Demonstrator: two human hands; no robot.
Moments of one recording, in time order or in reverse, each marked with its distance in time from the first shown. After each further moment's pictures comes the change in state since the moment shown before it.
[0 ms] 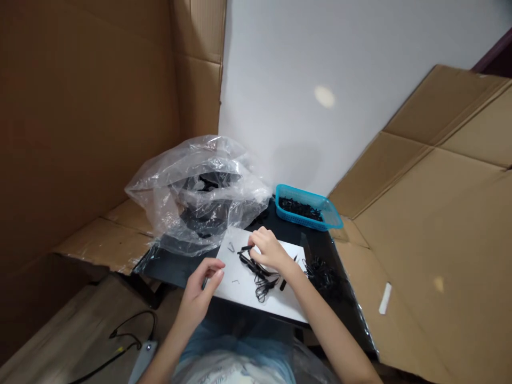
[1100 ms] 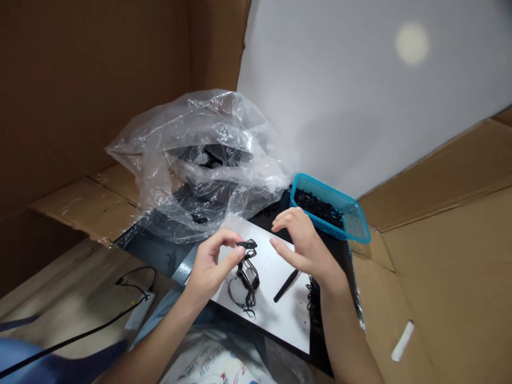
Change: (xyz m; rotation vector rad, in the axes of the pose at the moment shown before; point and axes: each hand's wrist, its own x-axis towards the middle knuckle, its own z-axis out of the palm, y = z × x) left_hand 0.049 0.015 0.057 -0.143 0.058 0.110; right_hand 0.002 0.031 -0.072 0.324 0.200 -0.198
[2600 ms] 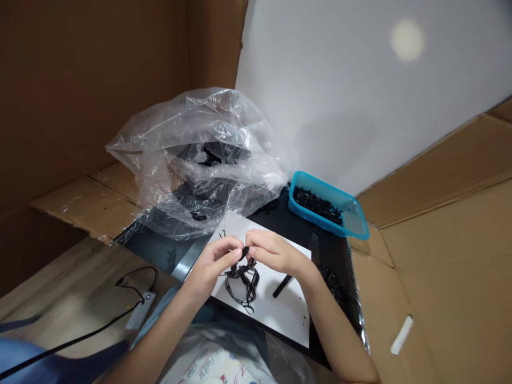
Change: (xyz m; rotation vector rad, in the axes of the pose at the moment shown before) left_hand -0.009 -0.013 -0.004 -0.239 -0.206 -0.293; right_hand 0.005 -0.001 0.037 0.455 -0.464 0.156
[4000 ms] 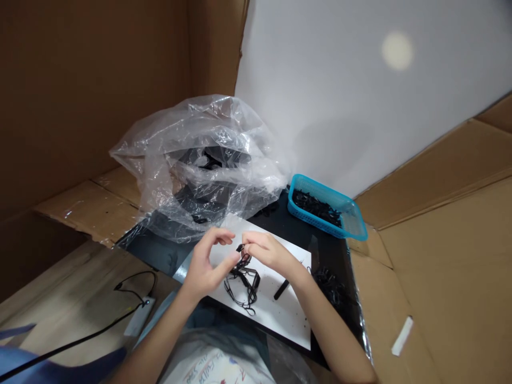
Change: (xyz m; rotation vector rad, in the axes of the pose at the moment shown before) left_hand 0.002 0.008 -0.007 0.149 0.273 0.216; right_hand 0.008 0.001 0.016 0.195 0.110 0.200
